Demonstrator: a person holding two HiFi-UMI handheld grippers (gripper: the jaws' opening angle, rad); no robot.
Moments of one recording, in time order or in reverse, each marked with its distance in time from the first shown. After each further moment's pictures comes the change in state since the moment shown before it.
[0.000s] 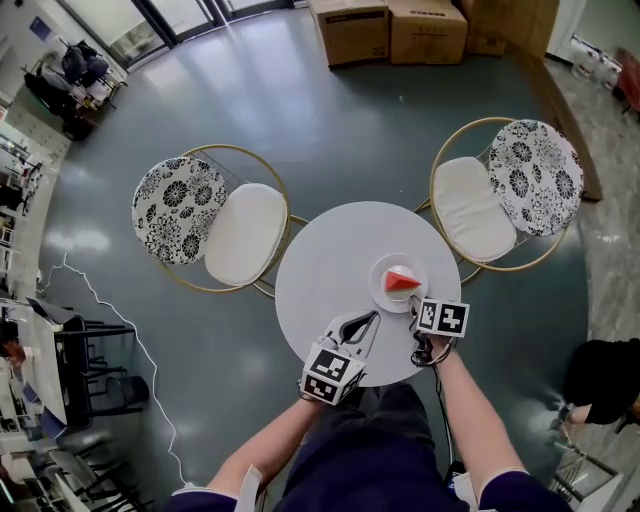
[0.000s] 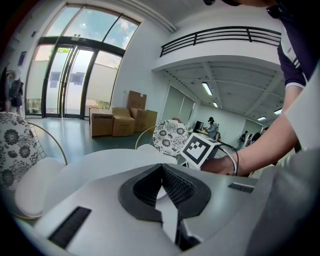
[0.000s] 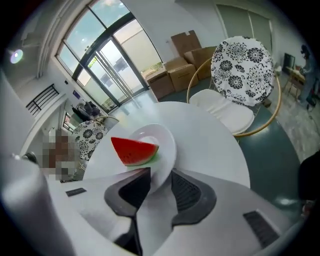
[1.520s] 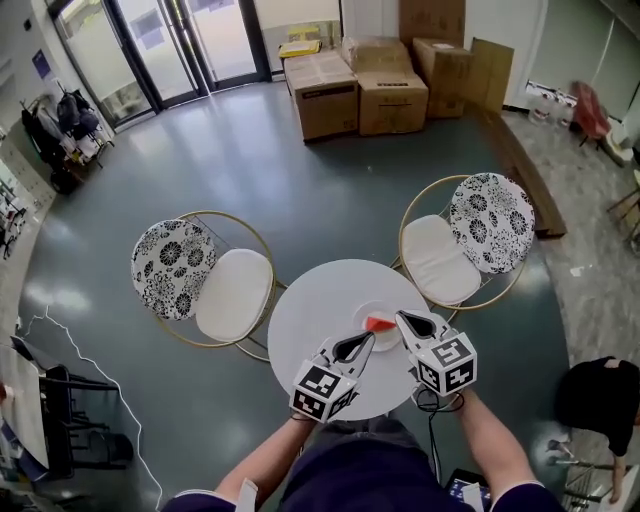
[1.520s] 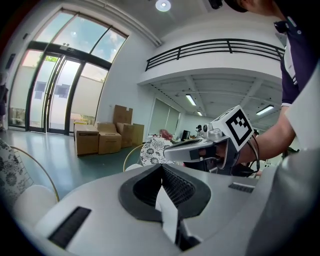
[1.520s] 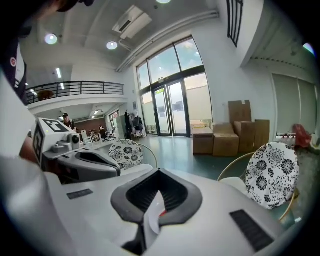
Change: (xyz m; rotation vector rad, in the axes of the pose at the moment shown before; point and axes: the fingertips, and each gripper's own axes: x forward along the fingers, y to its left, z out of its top) left arm -0.031 -0.030 0.088 0.109 -0.136 -0.141; right arm -0.187 0.135 0.094 -0.624 -0.491 0.228
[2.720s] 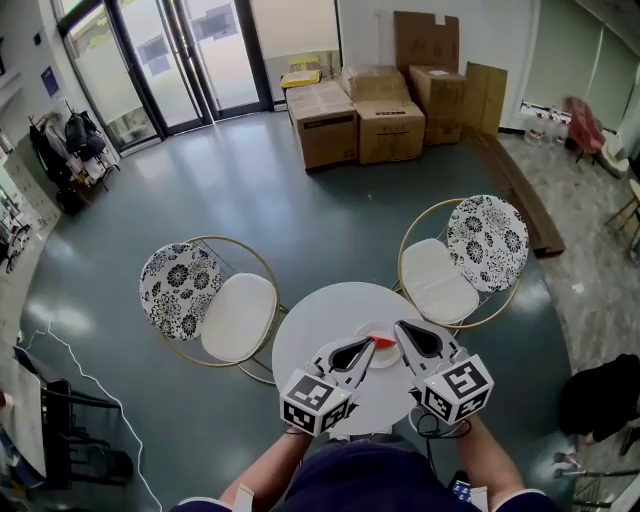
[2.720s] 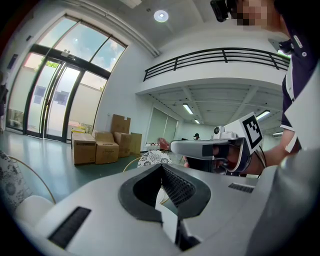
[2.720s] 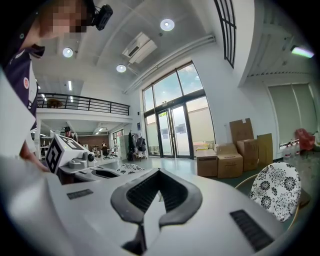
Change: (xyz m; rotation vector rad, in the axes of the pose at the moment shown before) left arm -0.029 -0.020 0.071 0.014 -0.104 -0.023; right arm -0.059 0.038 0.090 -0.022 -0.267 0.019
